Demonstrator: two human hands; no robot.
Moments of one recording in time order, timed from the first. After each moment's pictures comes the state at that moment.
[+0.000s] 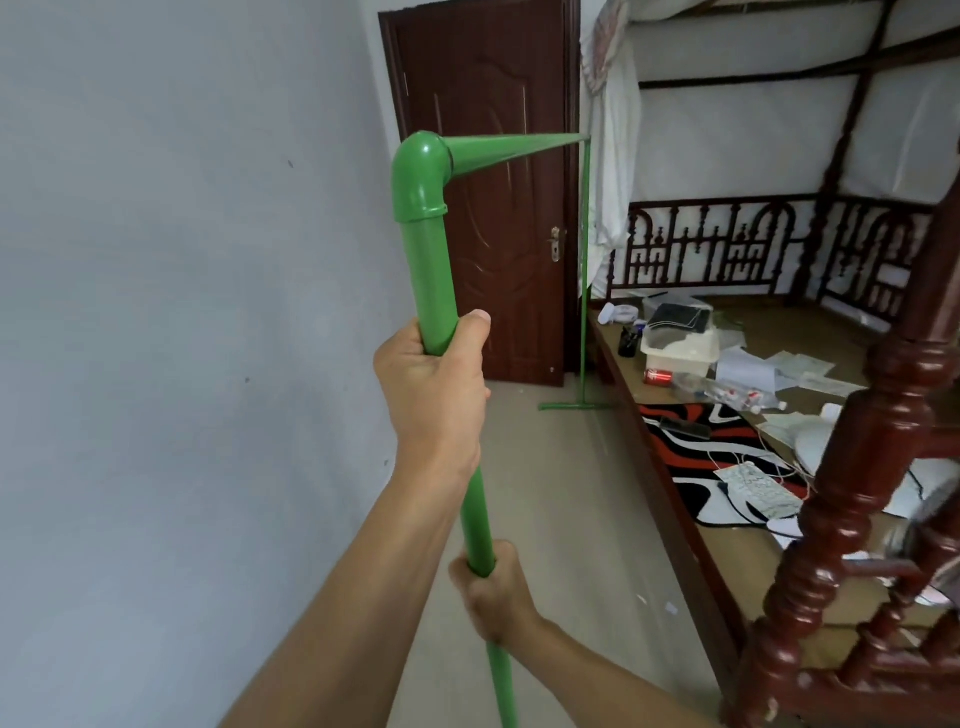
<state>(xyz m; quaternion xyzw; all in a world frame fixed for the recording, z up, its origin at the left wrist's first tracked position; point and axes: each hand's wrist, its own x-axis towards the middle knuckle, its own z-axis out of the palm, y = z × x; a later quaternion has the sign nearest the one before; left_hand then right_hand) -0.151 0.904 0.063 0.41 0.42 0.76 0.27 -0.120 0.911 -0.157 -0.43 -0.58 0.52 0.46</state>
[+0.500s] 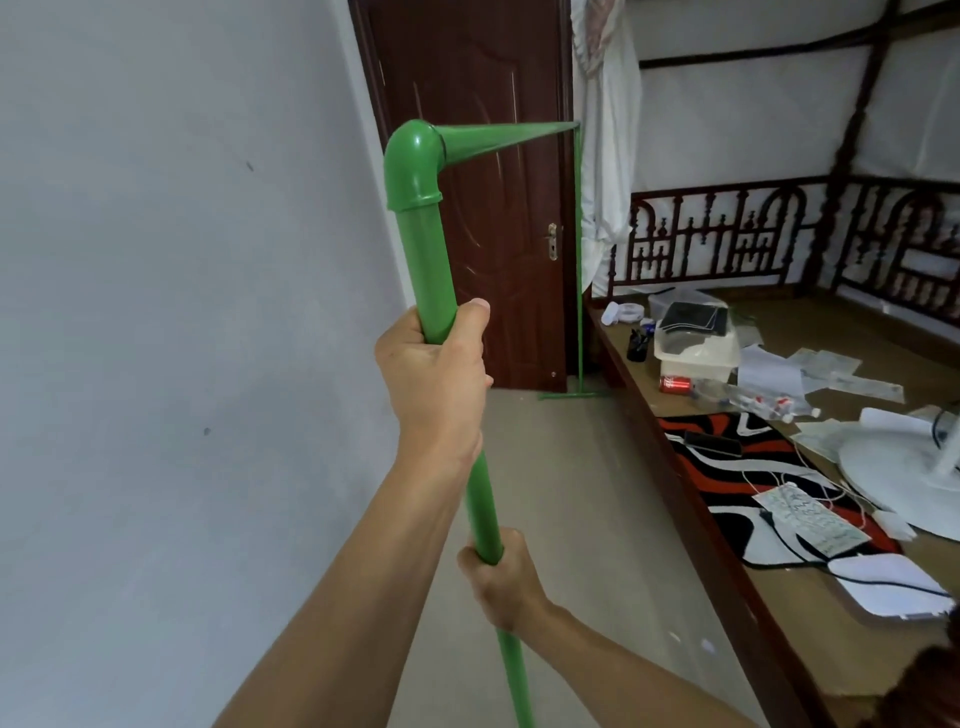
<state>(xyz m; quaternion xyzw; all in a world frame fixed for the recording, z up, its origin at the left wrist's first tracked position) -0.188 1.088 0.066 0.44 0.41 0.74 0.30 -0.154 1.093 -0.153 -0.45 -0.57 0.51 0.45</state>
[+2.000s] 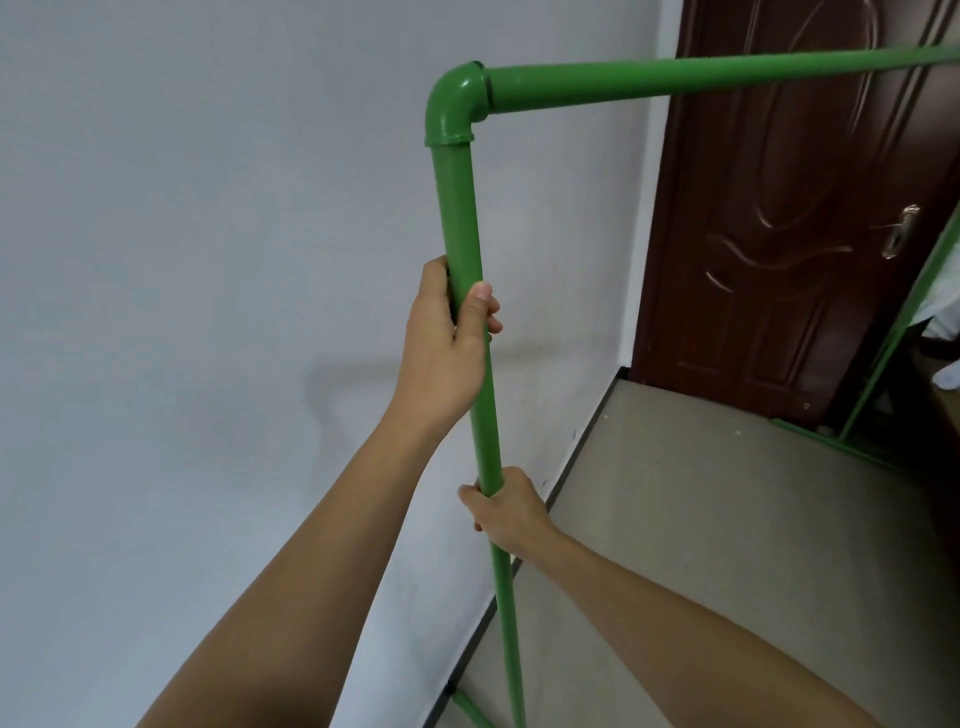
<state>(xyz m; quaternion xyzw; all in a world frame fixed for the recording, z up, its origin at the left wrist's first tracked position) -0.528 1.301 0.047 0.49 0.59 0.63 0.07 -0.481 1.357 -0.147 -0.44 -0.71 0.52 0.20</state>
